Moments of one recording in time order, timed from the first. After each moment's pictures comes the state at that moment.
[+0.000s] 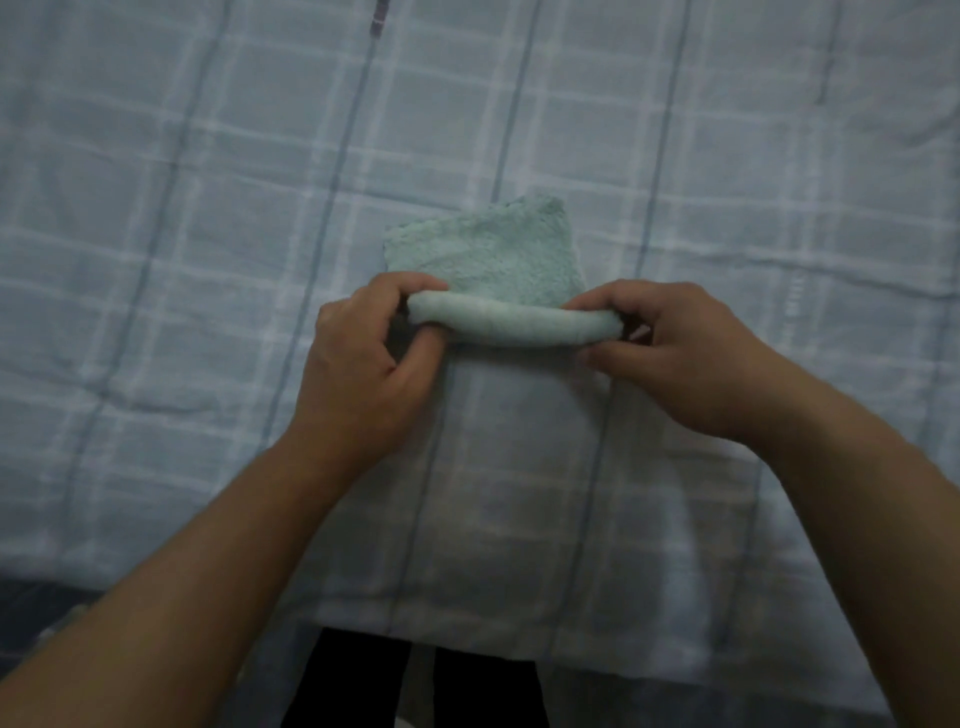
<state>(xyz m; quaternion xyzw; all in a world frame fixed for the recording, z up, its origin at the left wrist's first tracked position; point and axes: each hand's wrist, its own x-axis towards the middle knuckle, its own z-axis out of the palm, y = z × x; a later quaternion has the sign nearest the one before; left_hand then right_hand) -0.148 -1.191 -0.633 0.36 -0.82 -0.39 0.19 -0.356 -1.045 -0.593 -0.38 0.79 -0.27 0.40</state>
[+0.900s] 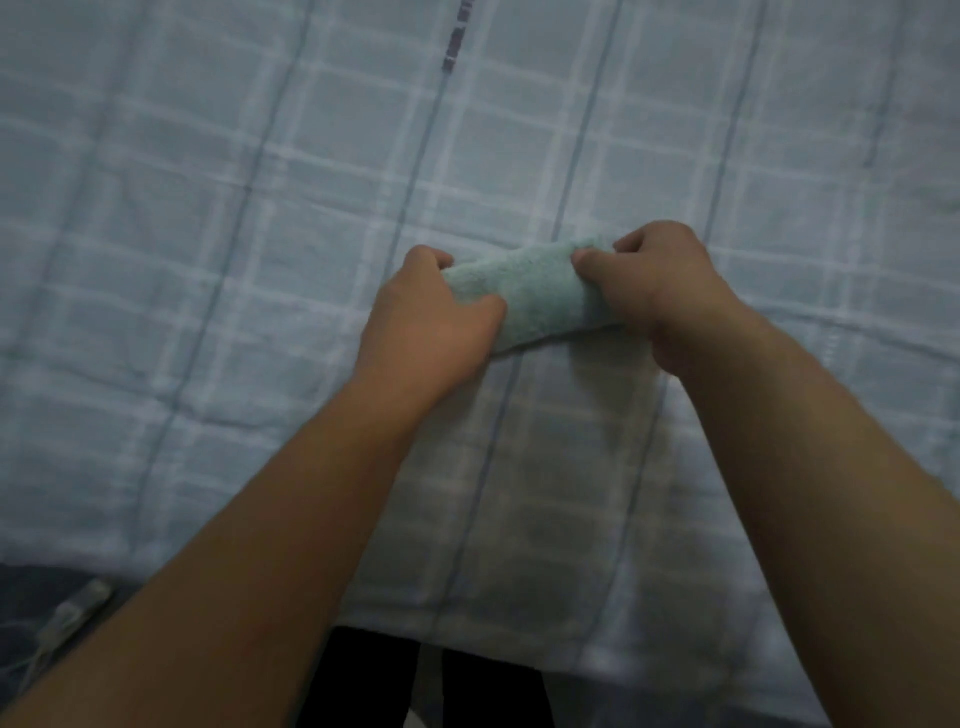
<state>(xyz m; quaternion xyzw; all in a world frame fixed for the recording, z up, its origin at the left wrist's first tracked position) -0.193 -1.237 -0.601 0.58 -0.69 -0.44 0.00 -0.354 -1.159 -0.600 -0.13 0.89 -0.26 0.34</state>
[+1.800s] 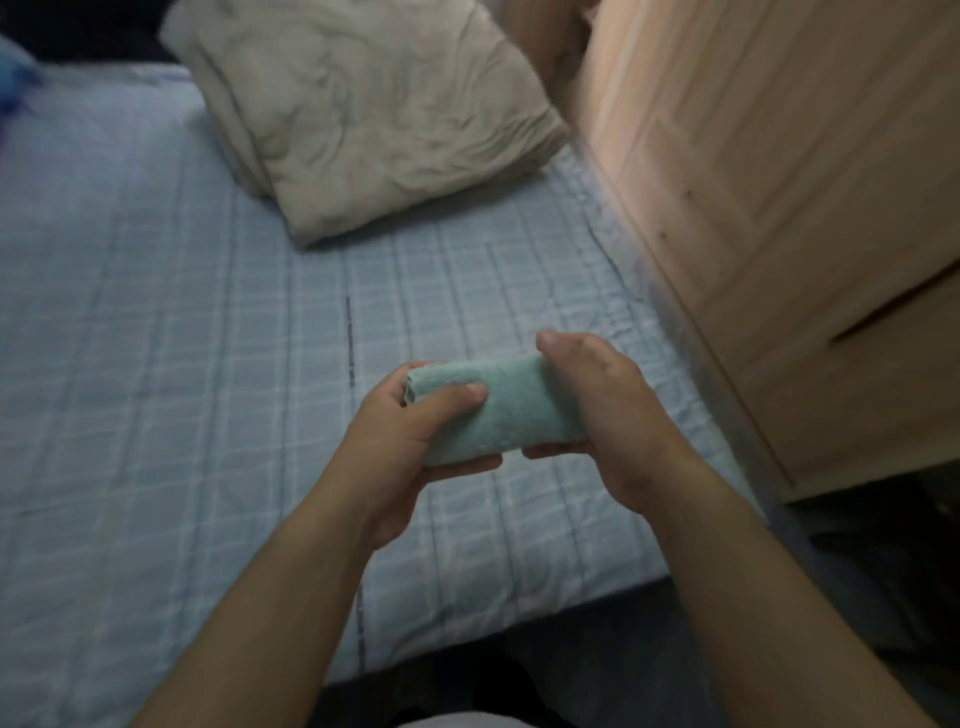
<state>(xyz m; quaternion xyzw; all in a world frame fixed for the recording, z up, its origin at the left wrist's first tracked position) -0.126 -1.175 -0.189 0.27 -0.49 -0.83 0.02 -0.217 -1.022 -0.152 -0.02 0.72 -0.63 0.27</state>
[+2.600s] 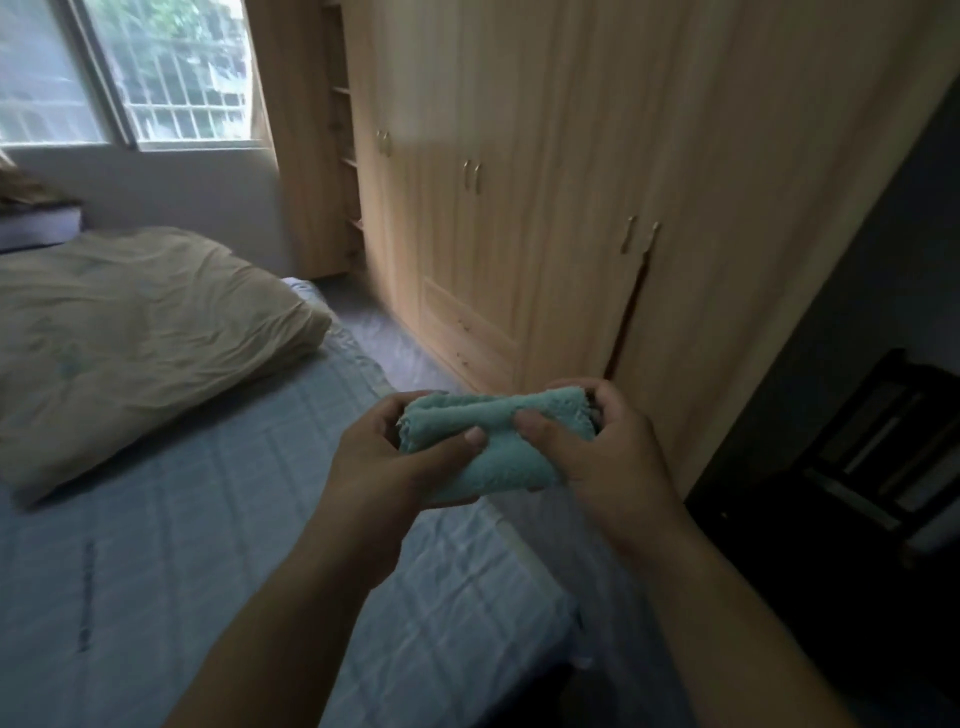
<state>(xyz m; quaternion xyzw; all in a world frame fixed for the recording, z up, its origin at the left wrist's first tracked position) -0.249 -0.875 -0.067 0.04 -0.60 -0.80 0.03 -0.260 -0.696 -0.045 -0.01 0.70 -0.71 -0.06</state>
